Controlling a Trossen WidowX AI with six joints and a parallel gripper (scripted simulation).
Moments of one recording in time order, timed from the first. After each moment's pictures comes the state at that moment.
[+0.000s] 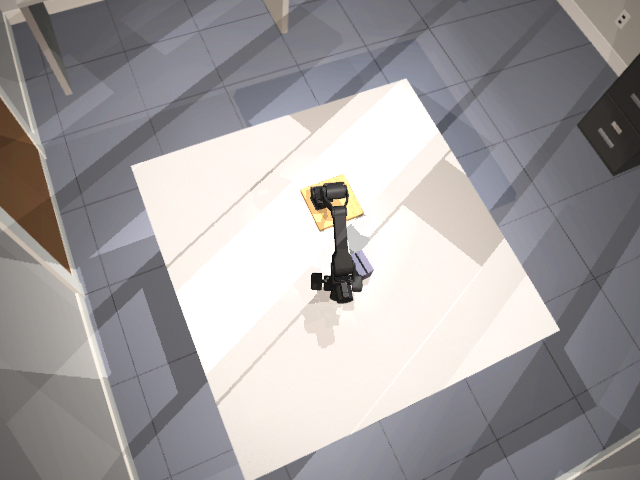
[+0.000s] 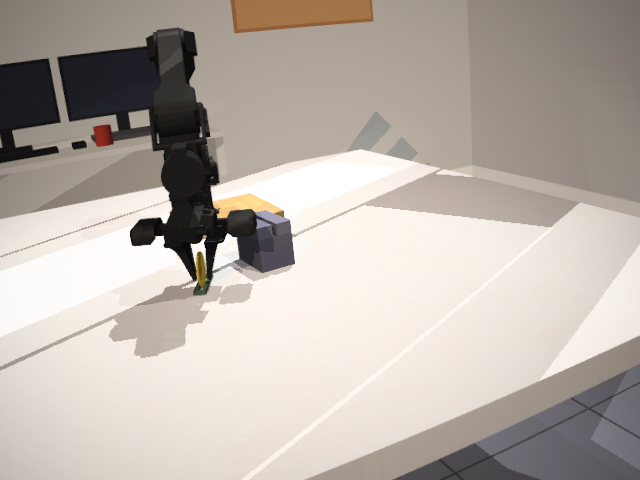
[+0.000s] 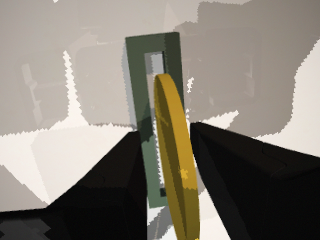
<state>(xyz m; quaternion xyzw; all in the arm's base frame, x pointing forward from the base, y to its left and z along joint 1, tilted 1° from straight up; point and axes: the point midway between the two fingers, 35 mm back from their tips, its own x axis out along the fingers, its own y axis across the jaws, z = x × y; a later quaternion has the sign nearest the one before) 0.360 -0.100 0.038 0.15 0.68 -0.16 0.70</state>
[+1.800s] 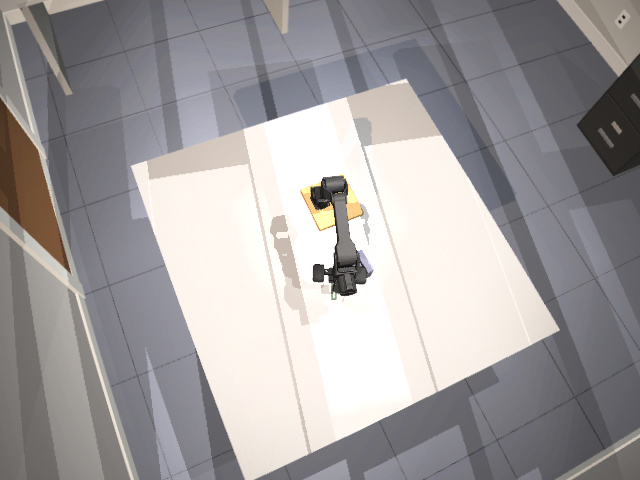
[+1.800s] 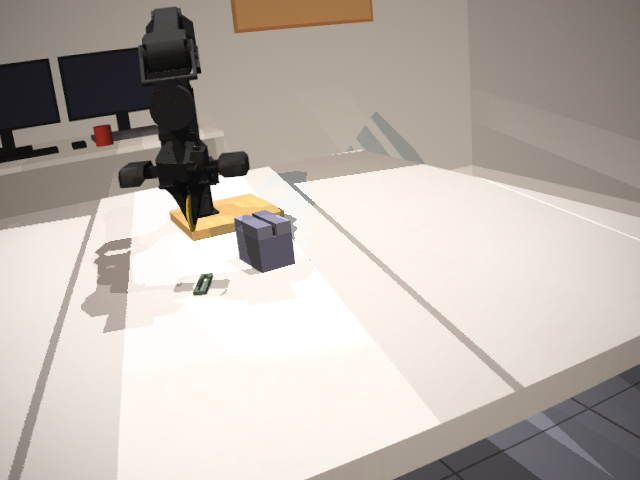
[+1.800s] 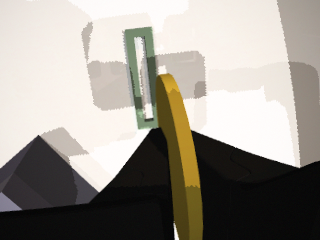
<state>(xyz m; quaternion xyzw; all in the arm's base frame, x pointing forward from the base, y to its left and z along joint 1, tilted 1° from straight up) 0.357 -0.099 0.127 0.15 0.68 -0.16 0.70</state>
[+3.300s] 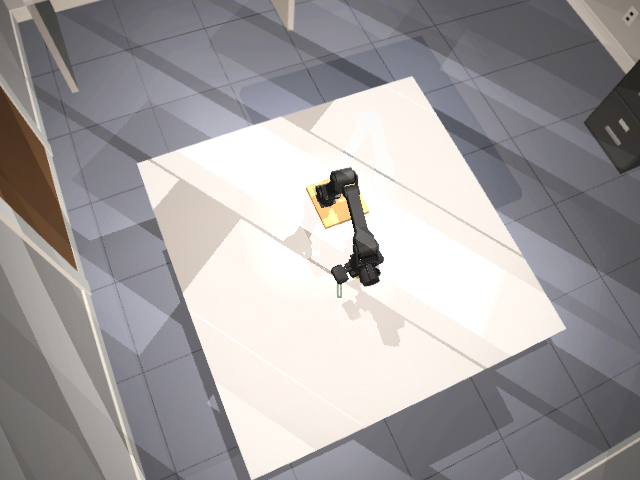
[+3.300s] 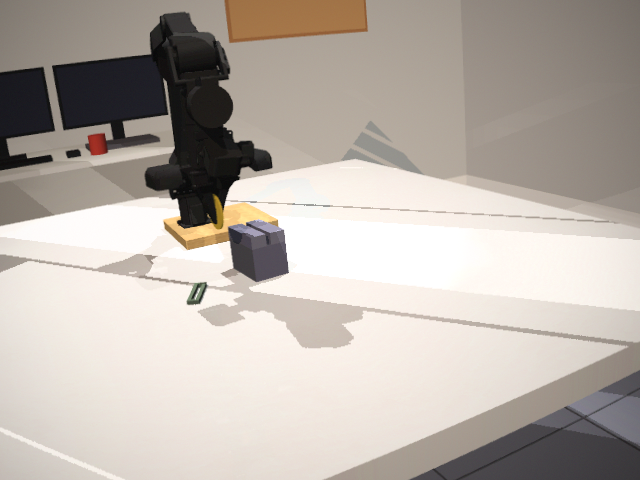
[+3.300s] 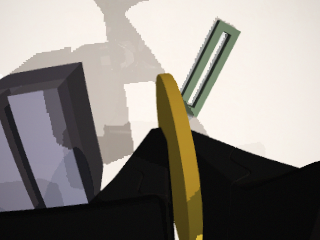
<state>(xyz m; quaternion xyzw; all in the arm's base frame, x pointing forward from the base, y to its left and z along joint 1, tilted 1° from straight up) 0.352 -0.048 0.132 -0.04 0.69 0.03 0.72</state>
